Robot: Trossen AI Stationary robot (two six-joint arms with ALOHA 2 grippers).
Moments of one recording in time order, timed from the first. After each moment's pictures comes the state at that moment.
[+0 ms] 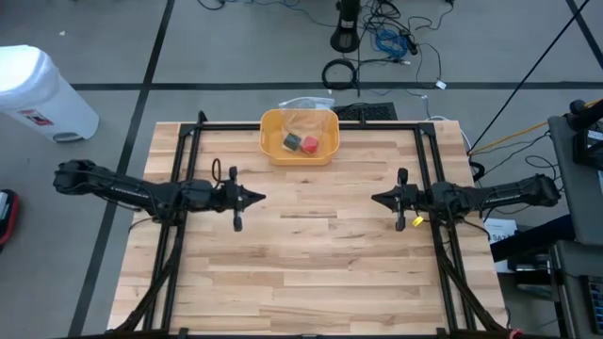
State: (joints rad) left arm -0.08 0.87 0.31 0.38 -0.22 0.07; right arm 0.09 0.28 0.01 0.20 0.24 0.01
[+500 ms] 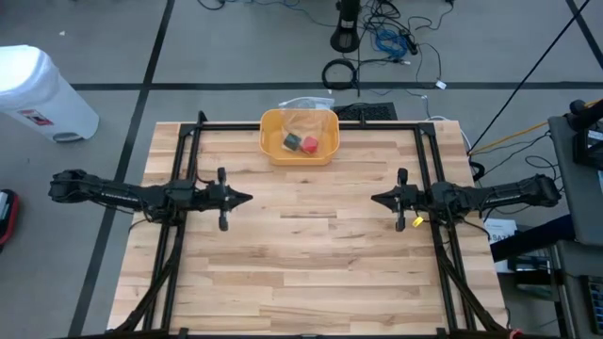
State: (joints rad) left arm -0.04 0.59 0.11 0.40 -0.13 0.08; right arm 0.09 0.28 0.01 0.19 0.23 0.00
